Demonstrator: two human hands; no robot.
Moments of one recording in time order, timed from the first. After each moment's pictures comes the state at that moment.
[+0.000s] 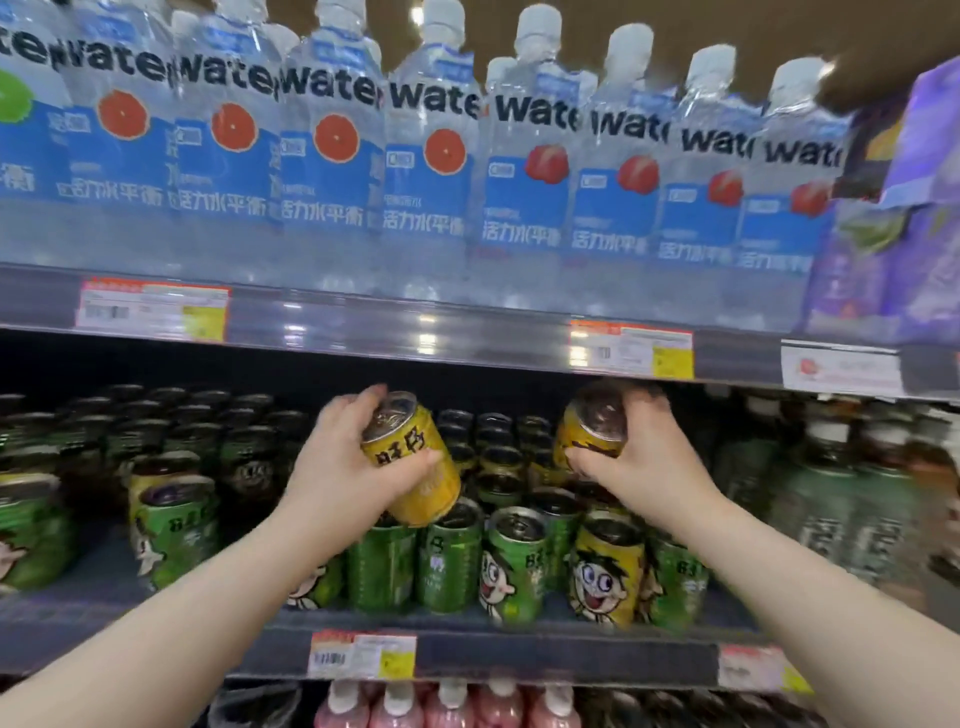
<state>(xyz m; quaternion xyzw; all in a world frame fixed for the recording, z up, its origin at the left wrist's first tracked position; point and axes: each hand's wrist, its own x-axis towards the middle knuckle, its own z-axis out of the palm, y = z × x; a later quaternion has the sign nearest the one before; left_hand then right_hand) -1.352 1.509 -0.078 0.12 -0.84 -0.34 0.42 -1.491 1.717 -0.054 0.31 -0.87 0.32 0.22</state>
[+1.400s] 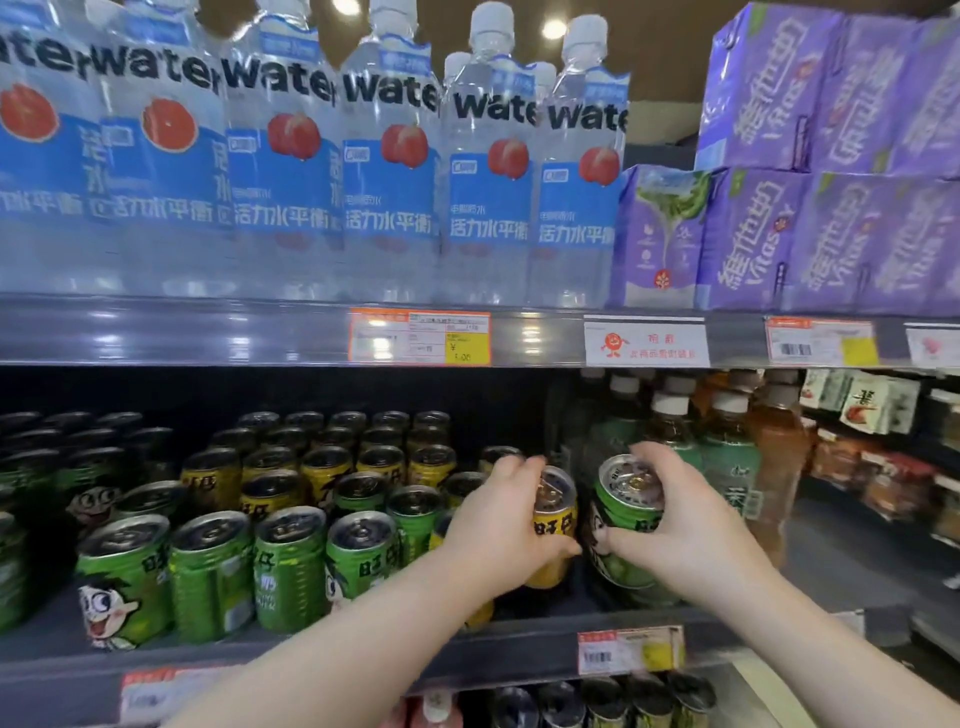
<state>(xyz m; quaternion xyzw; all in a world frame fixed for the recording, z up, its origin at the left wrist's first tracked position) -1.501 1.704 -0.115 -0.01 -0.96 -0.20 0.21 -1.522 1.875 -0.091 0.22 -0.91 0.31 0.15</state>
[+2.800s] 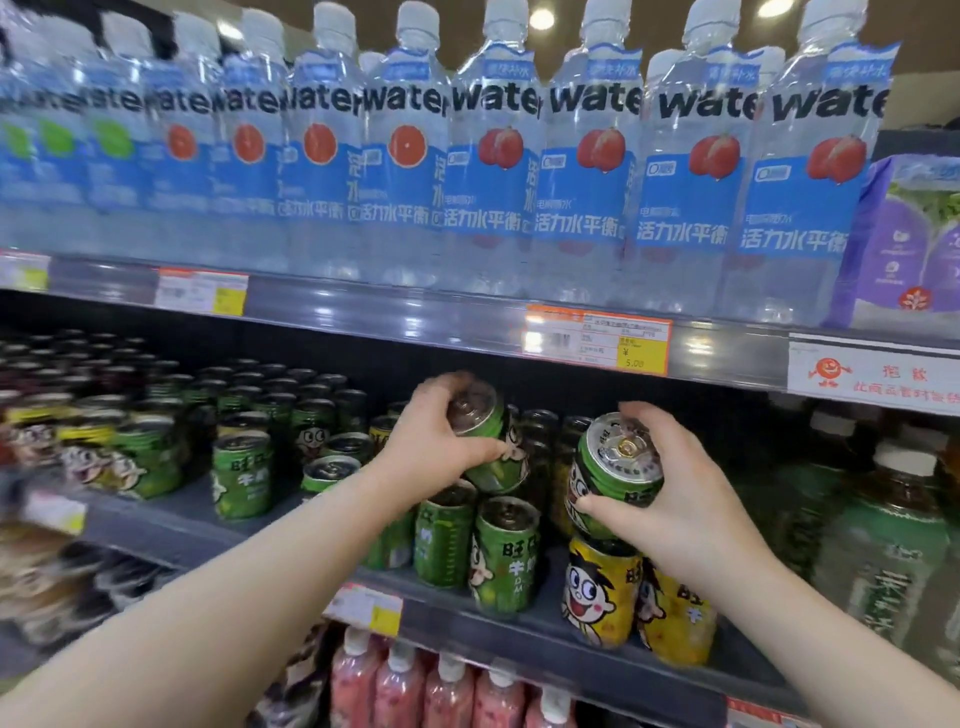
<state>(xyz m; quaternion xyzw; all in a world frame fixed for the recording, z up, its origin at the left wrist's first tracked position) -1.413 1.575 -0.071 0.17 -0.83 -0.37 0.39 -1.506 1.774 -0.072 0.43 -0.80 0.39 0.12</state>
